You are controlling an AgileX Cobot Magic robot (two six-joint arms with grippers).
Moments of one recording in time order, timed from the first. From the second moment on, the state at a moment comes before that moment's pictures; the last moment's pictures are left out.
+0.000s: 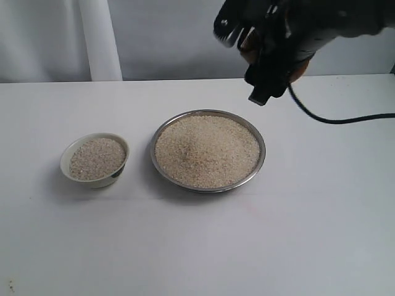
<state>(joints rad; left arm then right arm) 0.04 0.00 0.00 0.02 0.27 -0.25 0.60 1.68 -1.42 -0.61 0.79 -0.19</state>
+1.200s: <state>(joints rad) 0.04 0.00 0.00 0.02 0.27 -0.25 0.79 2.31 -1.65 -1.09 1.21 -0.48</state>
